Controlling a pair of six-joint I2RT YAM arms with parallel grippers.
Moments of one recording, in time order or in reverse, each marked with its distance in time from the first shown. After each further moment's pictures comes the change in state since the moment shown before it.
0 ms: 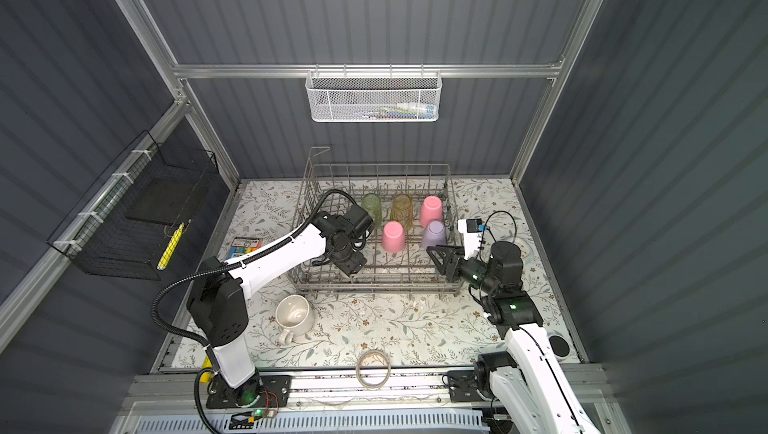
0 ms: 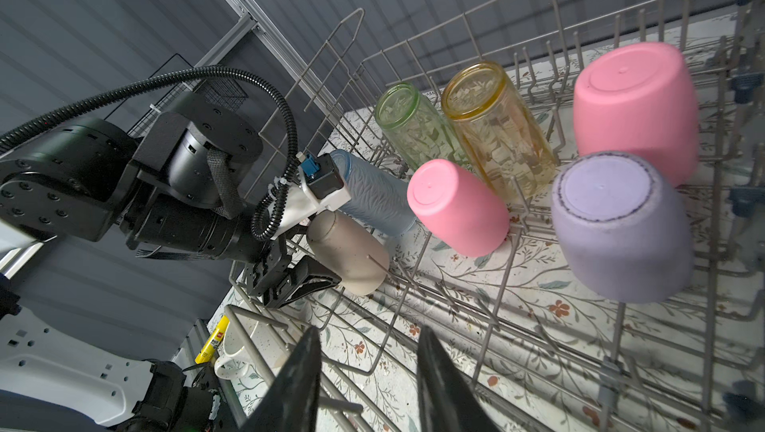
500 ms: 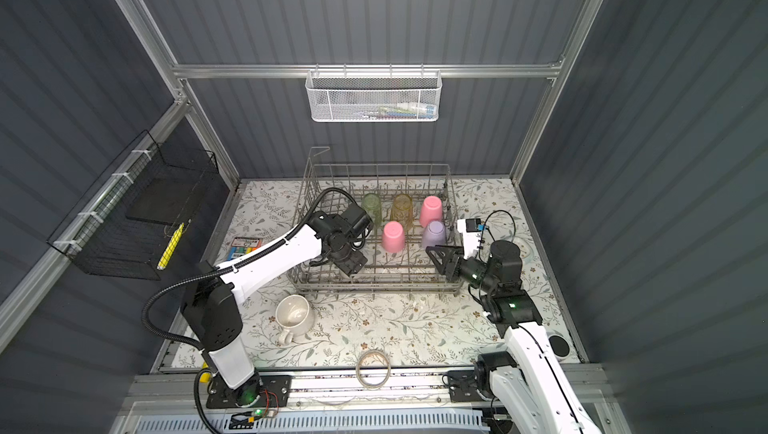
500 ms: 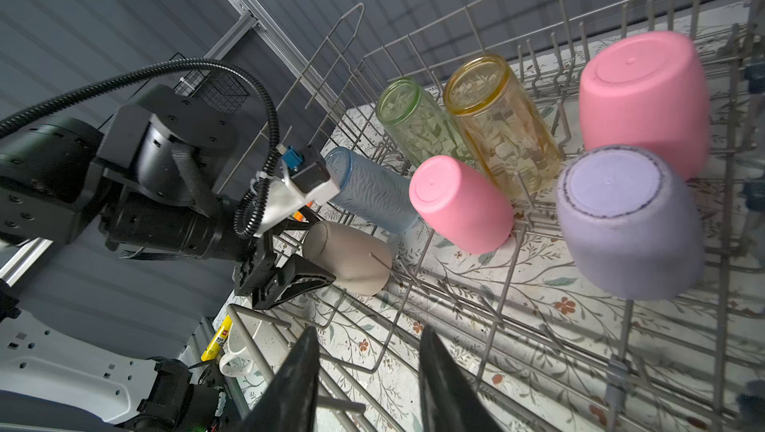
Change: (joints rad) left arm -0.017 -0.068 0.003 -0.002 0.017 -0.005; right arm 0.000 0.011 0.000 0.004 -0.013 0.012
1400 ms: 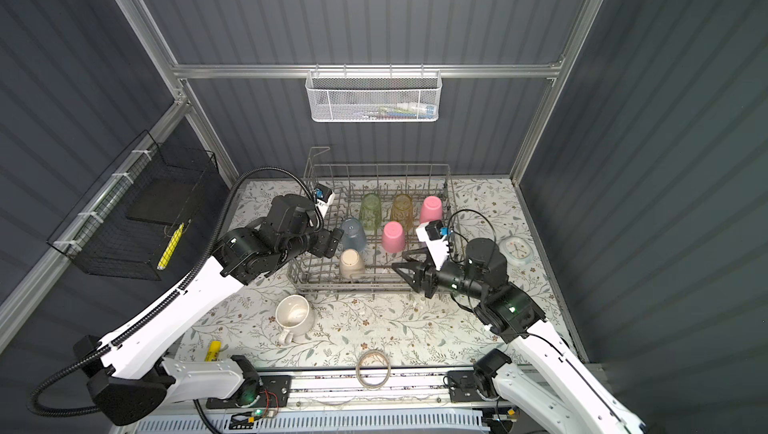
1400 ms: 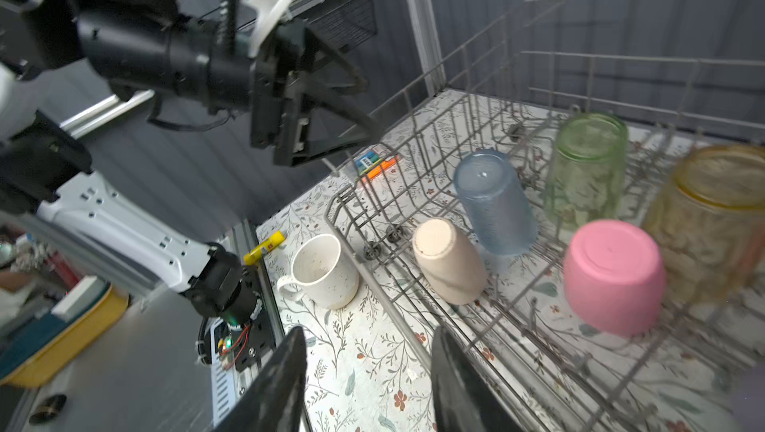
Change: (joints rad) left arm 0.035 -0.501 -0.164 0.290 -0.081 -0.072; right arm 0.520 0.031 0.244 -0.170 0.185 -0.278
